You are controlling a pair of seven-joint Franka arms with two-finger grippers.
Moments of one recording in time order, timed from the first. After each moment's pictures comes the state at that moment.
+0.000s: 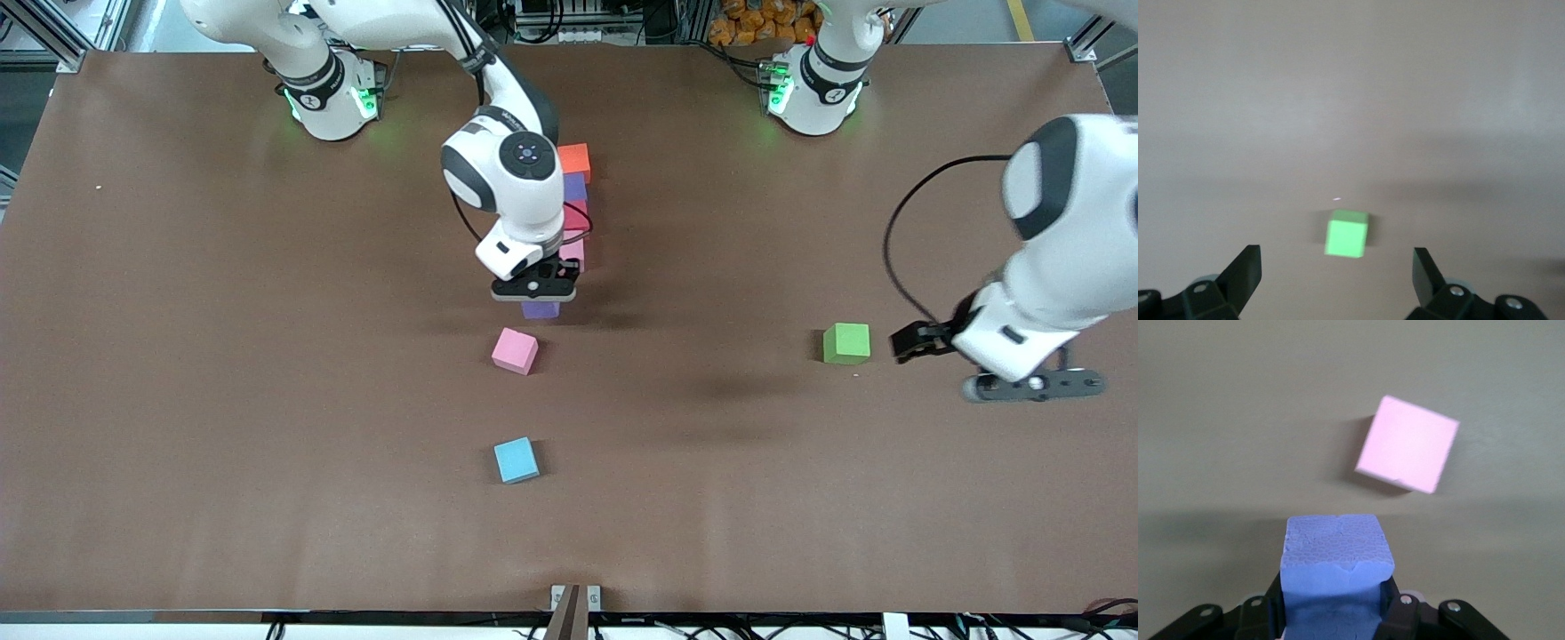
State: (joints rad) left arm 0.03 0.30 -0.14 -1.48 0.11 1.79 -0.11; right arm 0.87 0.53 -0.06 -1.75 -0.10 2.34 0.90
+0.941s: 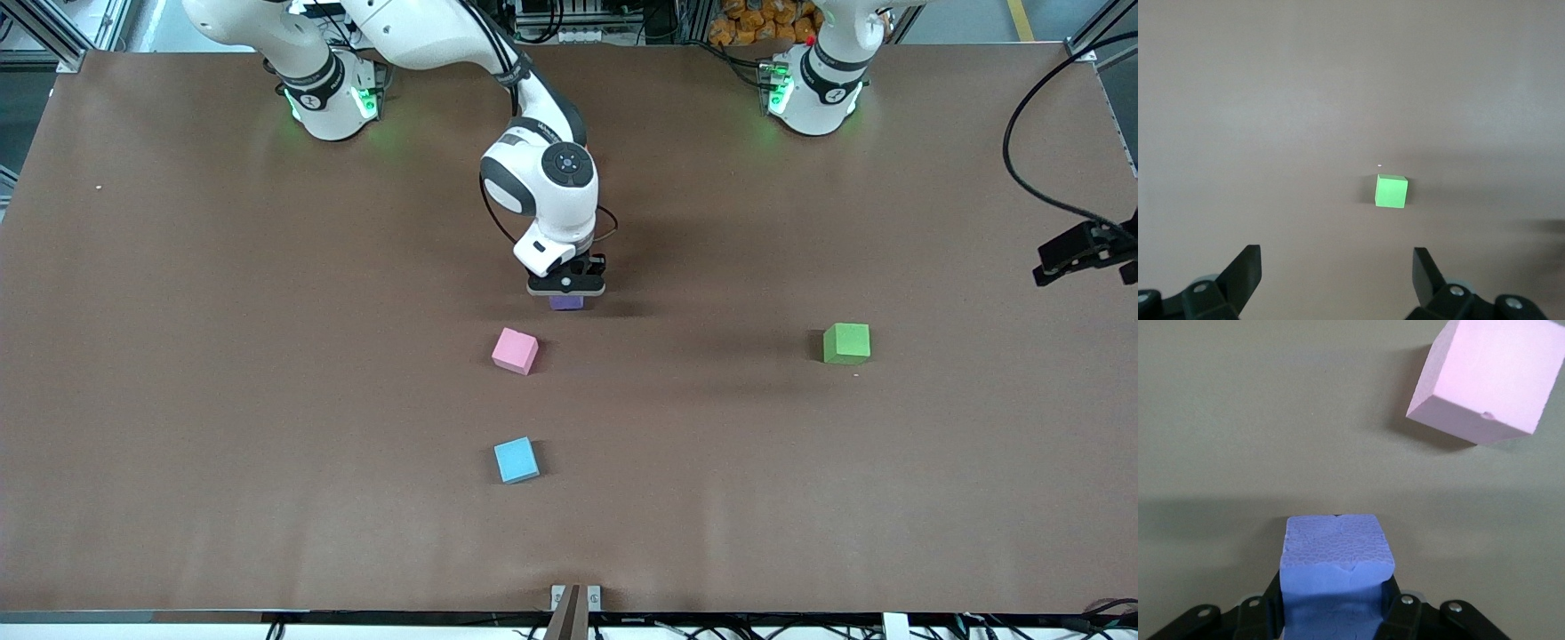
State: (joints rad) left arm 0.07 0.10 -0.01 -1.44 0.03 1.60 0.05; right arm 0.93 0.64 -0.06 -1.71 -0.07 2.37 0.93
